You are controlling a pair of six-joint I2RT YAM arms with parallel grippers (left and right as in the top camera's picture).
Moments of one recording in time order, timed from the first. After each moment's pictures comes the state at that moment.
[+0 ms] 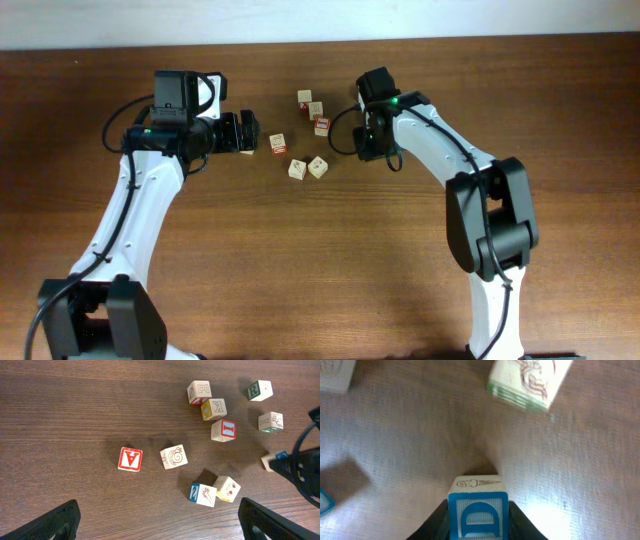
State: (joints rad) left arm -0.07 1.68 1.36 -0.60 0.22 -0.13; right arm 0.33 2.21 1.71 -0.81 0.02 0.13
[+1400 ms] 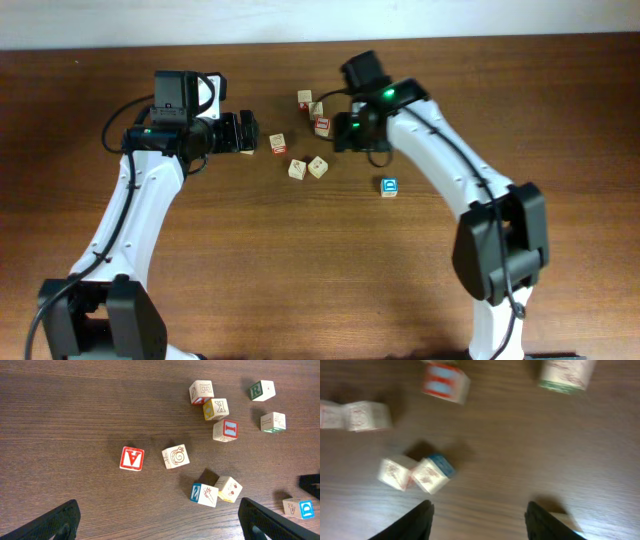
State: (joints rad) left arm -0.07 1.68 1.36 -0.61 0.21 -0.13; right arm 0.44 2.09 1.80 -0.91 -0.08 0.39
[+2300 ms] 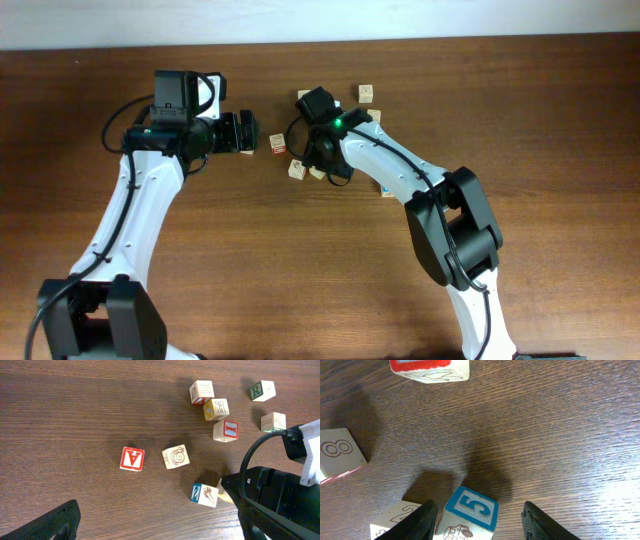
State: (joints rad) left arm -0.07 1.68 1.36 -0.61 0.21 -0.13; right arm 0.55 2.27 1.78 -0.78 0.02 0.84
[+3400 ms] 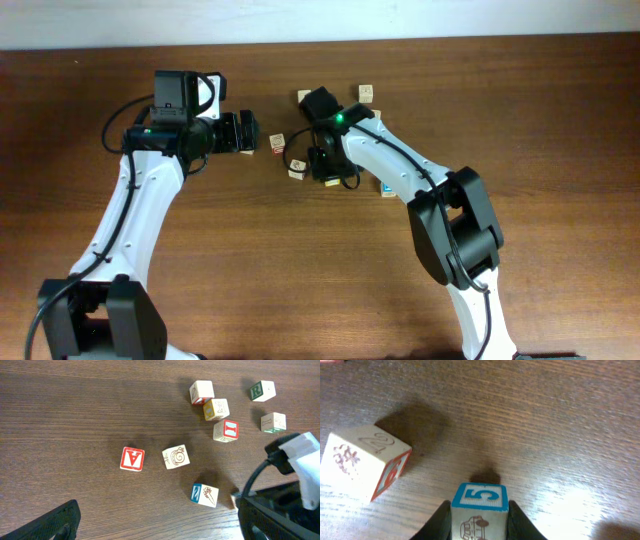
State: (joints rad) left arm -0.07 1.68 1.36 -0.60 0.21 -0.13; right arm 0.54 2.27 1.84 -0.97 -0.02 0.36
